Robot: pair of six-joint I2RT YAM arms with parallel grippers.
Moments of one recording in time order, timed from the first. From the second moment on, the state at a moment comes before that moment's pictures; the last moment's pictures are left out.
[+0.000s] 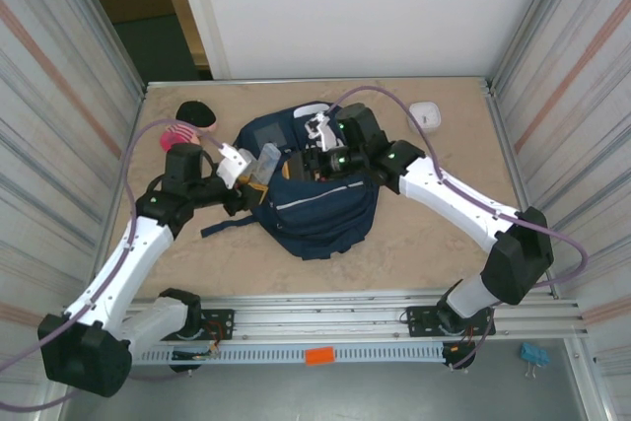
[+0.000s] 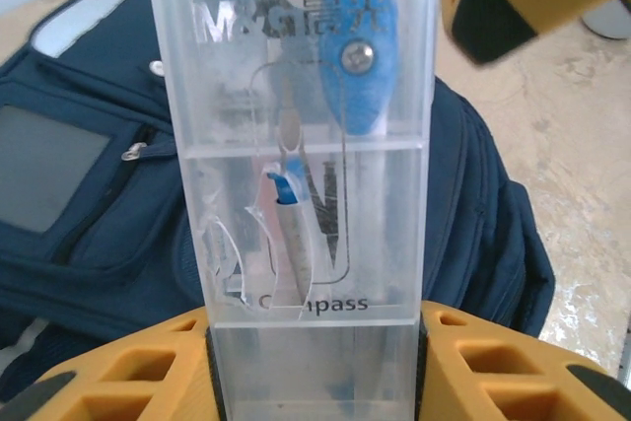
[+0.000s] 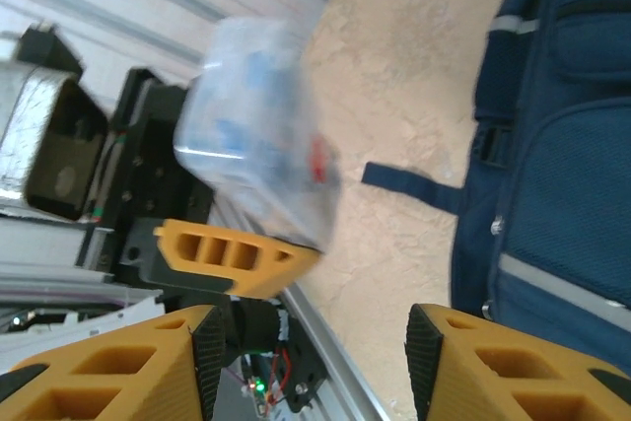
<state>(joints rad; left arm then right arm) -0.29 1.01 0.83 -0.48 0.58 0.34 0.76 1.52 1.32 -0.37 -0.57 0.64</state>
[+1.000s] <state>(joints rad) -0.36 1.03 0.76 -0.29 0.58 0.08 0.88 1.55 1.25 -0.15 -0.19 0.81</state>
